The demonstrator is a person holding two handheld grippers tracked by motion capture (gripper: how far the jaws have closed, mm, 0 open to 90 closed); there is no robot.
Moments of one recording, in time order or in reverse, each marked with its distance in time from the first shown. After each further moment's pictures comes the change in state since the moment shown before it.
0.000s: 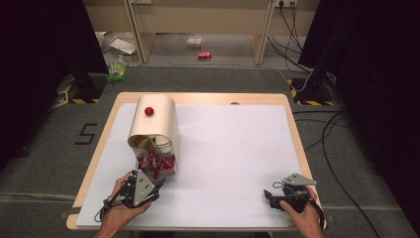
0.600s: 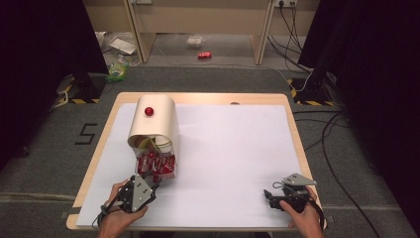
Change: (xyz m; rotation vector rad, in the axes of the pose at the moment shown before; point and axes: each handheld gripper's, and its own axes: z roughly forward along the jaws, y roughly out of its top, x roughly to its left) left arm -0.005 -0.004 -0.011 0.002 0.027 0.007; right arm 0.000 0.000 0.000 -0.001 0.000 0.000
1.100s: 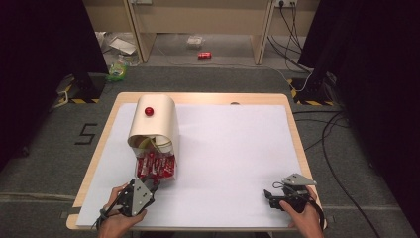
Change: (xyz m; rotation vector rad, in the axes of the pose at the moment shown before) left arm -0.005 -0.004 -0.005 0.013 -0.002 0.011; right arm 0.000 0.000 0.000 0.000 0.000 0.000
